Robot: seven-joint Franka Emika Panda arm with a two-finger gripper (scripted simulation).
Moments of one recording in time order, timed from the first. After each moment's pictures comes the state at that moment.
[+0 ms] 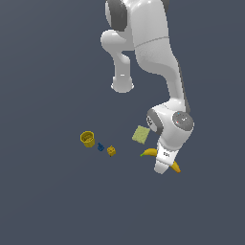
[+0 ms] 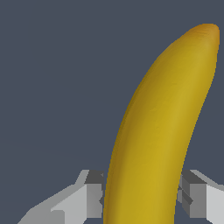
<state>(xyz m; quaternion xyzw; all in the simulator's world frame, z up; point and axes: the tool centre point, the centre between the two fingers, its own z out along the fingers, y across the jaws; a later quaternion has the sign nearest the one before) 0.050 0.193 0.016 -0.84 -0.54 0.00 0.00</state>
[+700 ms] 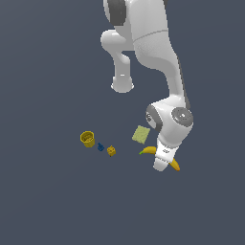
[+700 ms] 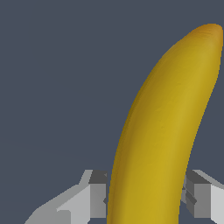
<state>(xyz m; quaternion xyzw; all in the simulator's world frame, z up) 0.044 0.188 0.030 -0.84 -0.54 0.00 0.00</state>
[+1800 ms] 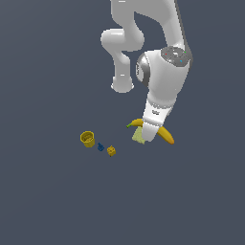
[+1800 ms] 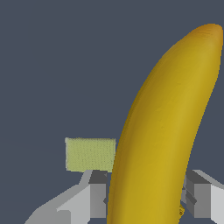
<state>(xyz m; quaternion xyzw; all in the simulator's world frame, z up) -0.005 0.123 0.190 -0.84 -0.54 0.00 0.00</state>
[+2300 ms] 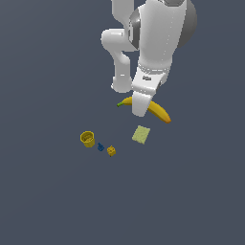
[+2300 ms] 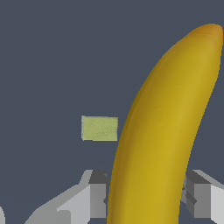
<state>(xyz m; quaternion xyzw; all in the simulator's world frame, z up) -0.032 0.086 0.286 -0.84 -0.54 0.00 0.00</state>
